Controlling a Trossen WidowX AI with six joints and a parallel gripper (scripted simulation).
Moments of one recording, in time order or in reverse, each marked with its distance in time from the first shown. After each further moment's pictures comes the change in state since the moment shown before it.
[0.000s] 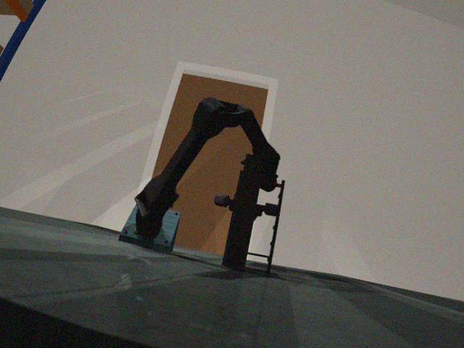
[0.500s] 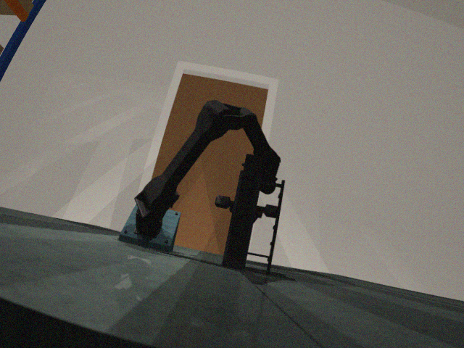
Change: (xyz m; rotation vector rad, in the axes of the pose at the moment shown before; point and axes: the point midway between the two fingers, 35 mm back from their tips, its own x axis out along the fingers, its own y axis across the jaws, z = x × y) arm 0.003 -0.001 0.009 0.007 0.033 0.006
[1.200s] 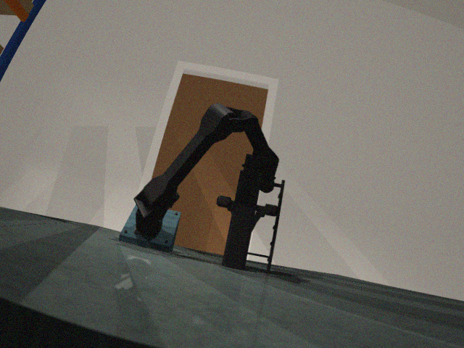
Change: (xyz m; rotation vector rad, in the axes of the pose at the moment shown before) arm -0.009 0.000 0.034 -0.006 -0.041 -0.012
